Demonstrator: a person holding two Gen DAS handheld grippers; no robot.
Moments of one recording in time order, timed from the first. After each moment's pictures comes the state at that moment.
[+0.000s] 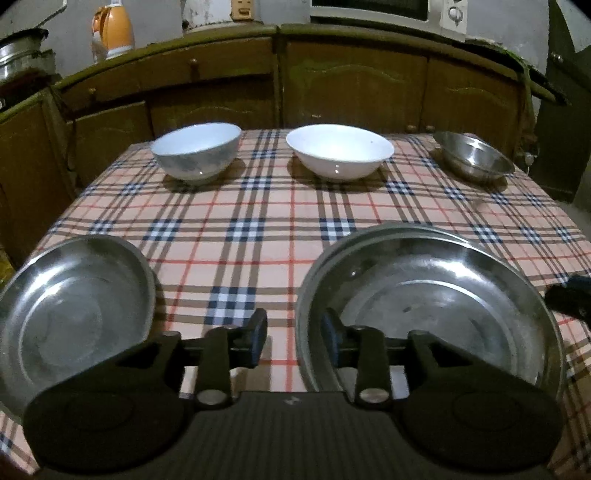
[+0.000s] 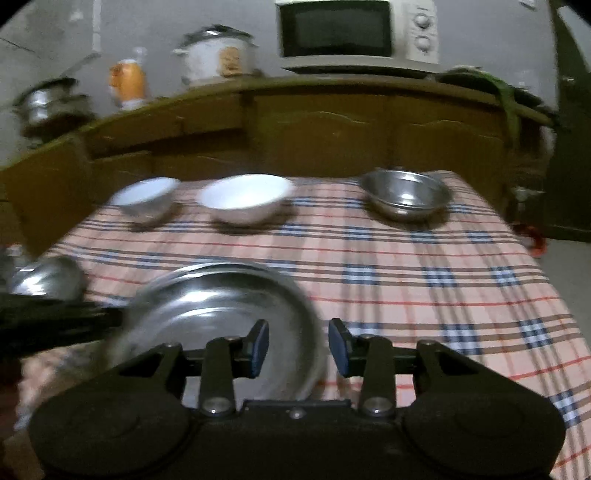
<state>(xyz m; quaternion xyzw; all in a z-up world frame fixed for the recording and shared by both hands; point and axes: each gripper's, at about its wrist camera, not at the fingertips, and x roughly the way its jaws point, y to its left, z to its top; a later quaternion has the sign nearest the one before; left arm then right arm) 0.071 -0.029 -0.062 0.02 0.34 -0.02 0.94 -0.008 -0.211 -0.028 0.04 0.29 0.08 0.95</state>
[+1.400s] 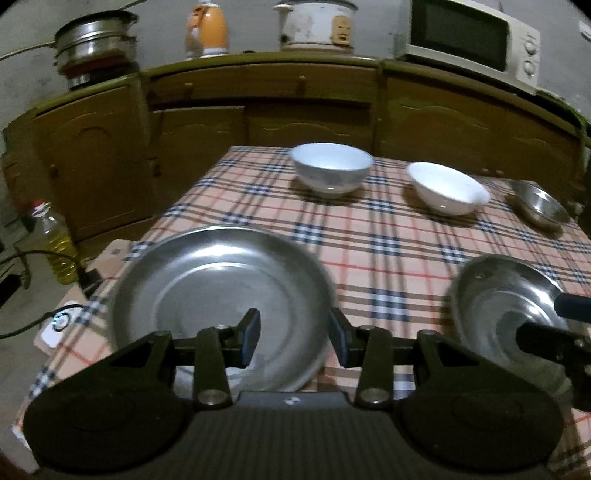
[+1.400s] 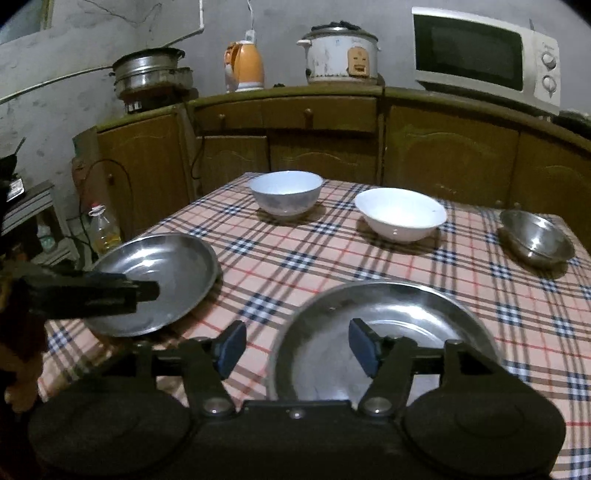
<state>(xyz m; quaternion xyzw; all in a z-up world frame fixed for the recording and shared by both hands) 0.030 0.083 -0.039 -0.02 0.32 0.07 0.95 -0.004 -0.083 -0.008 -0.01 0.29 0.19 0.94</state>
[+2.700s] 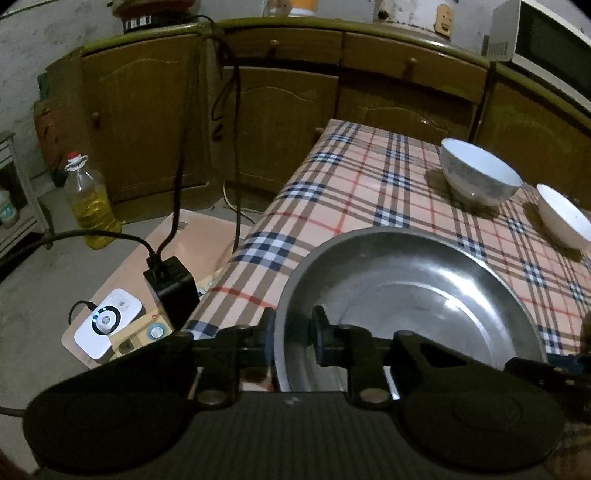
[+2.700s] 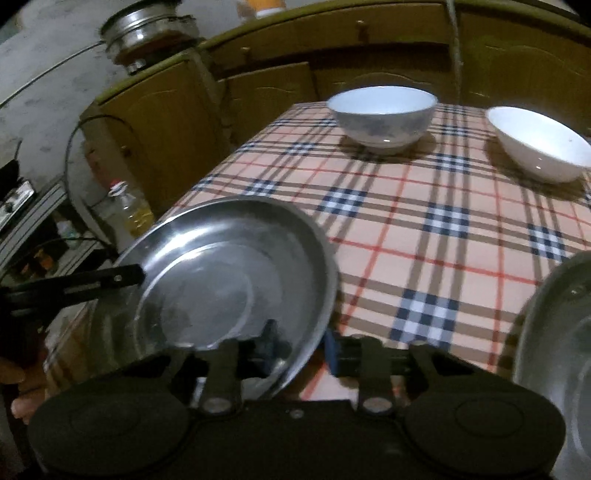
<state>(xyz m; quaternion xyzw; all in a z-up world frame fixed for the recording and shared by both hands) 0.075 0.223 -0.065 -0.07 0.35 0.12 0.93 0.094 0.053 -0.062 0.05 0.40 0.23 0.89</state>
